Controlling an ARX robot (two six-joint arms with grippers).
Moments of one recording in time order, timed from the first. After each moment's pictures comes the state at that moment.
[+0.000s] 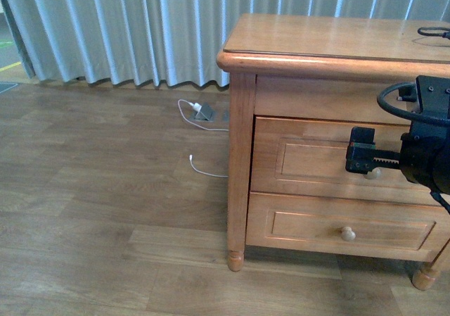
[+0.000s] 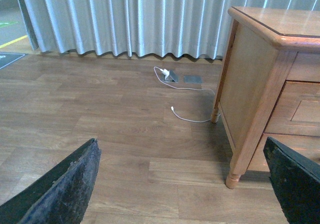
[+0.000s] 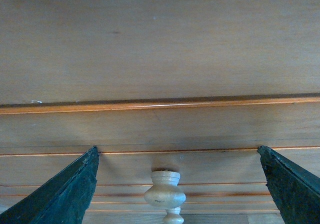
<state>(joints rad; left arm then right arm) 0.00 0.00 0.02 0.00 0.00 0.00 0.09 2.13 0.96 0.80 0.11 0.14</state>
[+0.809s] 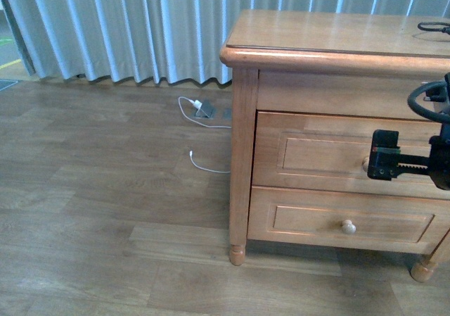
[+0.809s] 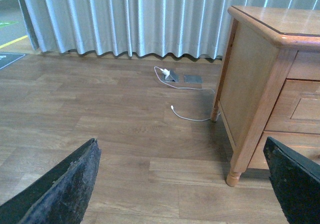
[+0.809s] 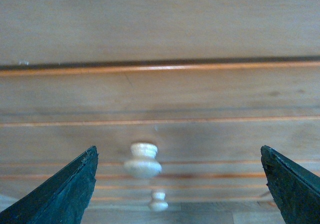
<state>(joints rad) 0.00 0.00 0.02 0.00 0.00 0.00 0.06 2.01 0.82 0.80 0.07 0.09</state>
